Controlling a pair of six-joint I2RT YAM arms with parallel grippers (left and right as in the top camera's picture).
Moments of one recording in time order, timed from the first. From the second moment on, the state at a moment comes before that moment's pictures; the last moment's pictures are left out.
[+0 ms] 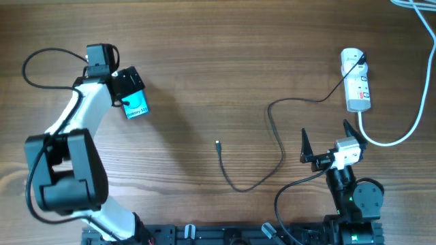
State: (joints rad) left arm 0.11 1.83 1.16 -0.43 -0.10 -0.34; right arm 0.02 0.01 0.01 0.01 -0.16 -0.14
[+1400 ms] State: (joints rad) left arm -0.25 1.93 1.20 -0.84 0.10 -0.46; right arm 0.02 0.01 0.01 0.01 -0.16 -0.14
